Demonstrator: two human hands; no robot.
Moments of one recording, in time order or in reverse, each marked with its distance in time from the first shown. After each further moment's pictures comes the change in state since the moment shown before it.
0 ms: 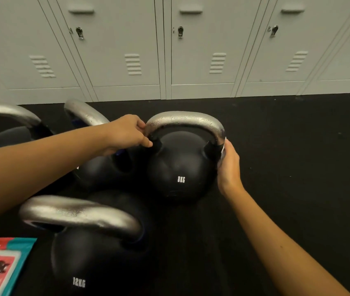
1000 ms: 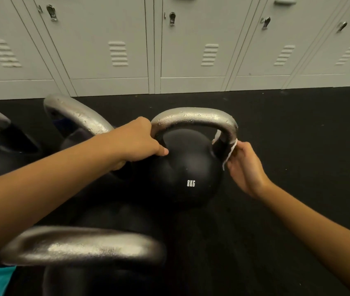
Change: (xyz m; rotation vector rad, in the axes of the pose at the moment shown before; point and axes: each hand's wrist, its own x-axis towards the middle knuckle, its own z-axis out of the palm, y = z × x) left_hand -0.005 0.000 0.004 0.100 -0.085 0.086; right_hand 0.004 -0.008 -0.016 0.039 -0.202 0.048
